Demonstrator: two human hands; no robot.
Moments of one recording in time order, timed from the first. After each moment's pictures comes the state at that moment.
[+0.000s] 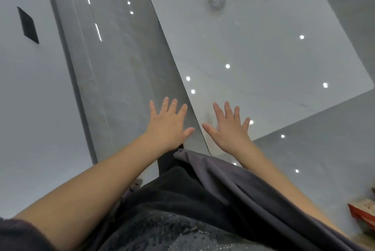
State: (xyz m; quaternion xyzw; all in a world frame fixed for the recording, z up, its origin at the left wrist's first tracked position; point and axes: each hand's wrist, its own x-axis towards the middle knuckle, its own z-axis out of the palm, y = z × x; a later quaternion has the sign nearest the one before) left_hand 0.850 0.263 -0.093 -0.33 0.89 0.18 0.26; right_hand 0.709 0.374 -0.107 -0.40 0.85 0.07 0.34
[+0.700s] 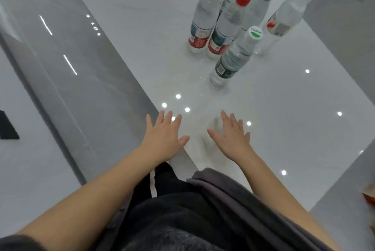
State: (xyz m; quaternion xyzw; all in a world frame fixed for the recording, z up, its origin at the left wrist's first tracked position) left_hand 0.722 -0.047 -0.112 -0.24 0.91 0.22 0.28; right_hand 0.596 0.106 -0.112 -0.19 0.90 -0.07 0.39
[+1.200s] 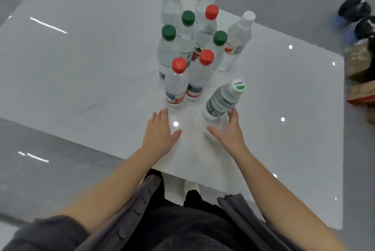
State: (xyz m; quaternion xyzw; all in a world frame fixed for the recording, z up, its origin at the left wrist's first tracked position) left_hand 0.564 -0.232 -0.136 -0.09 0.93 0.29 0.21; right_hand 0.546 -0.019 -0.121 0.16 0.84 -0.48 0.17
